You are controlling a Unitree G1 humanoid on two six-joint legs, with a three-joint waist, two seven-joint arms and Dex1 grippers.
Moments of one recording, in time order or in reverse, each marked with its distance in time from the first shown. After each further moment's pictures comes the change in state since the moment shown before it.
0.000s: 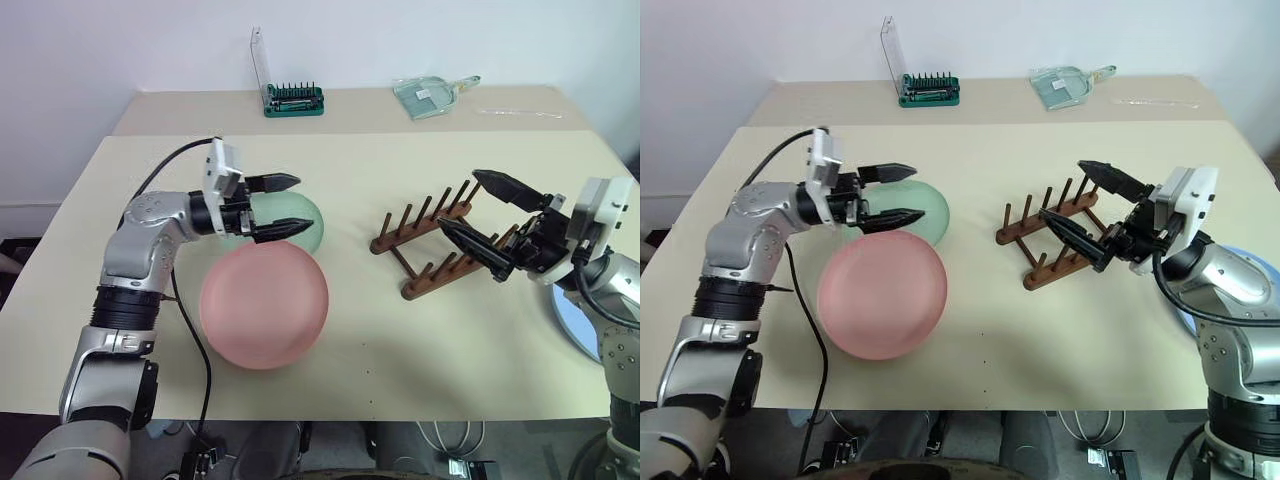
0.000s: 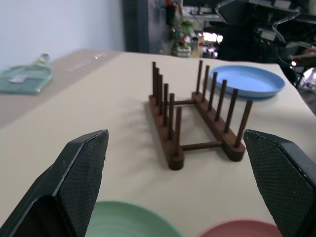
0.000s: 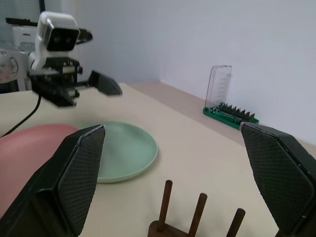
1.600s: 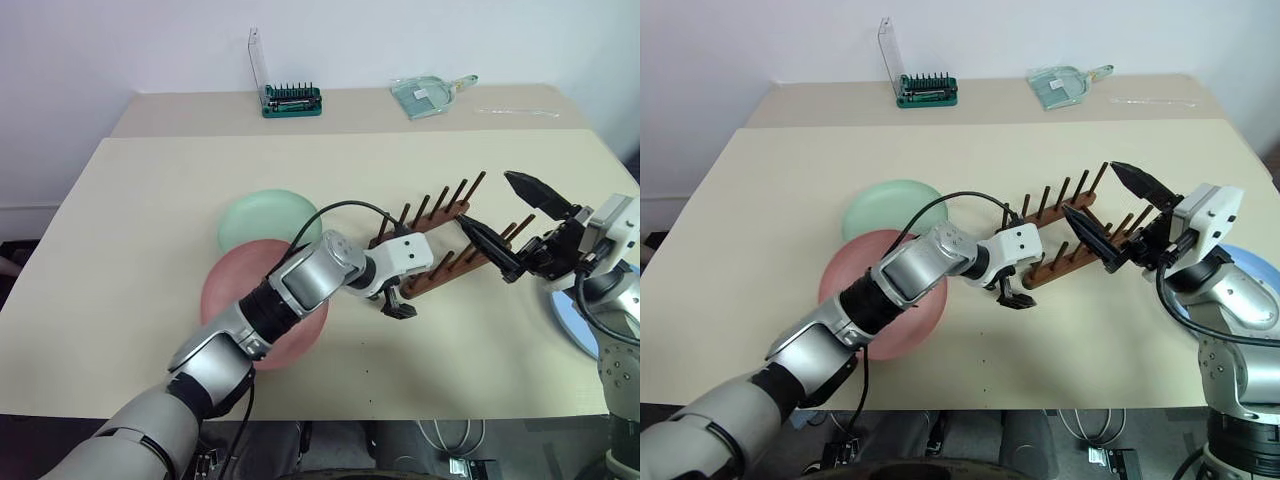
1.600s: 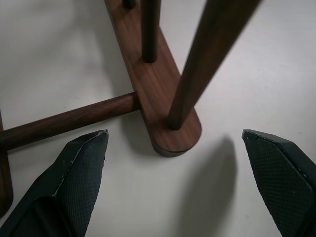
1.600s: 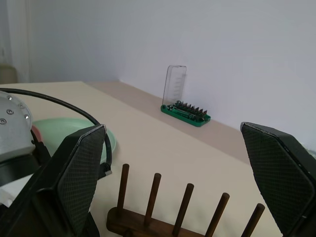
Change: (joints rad) left arm -0.195 -0.460 -0.599 0.058 0.437 0.459 0.425; right arm 0.110 0.045 -0.047 -0.004 -0.076 -0.150 -0.086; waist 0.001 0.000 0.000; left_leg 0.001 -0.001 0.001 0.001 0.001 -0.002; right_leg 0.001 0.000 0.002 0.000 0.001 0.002
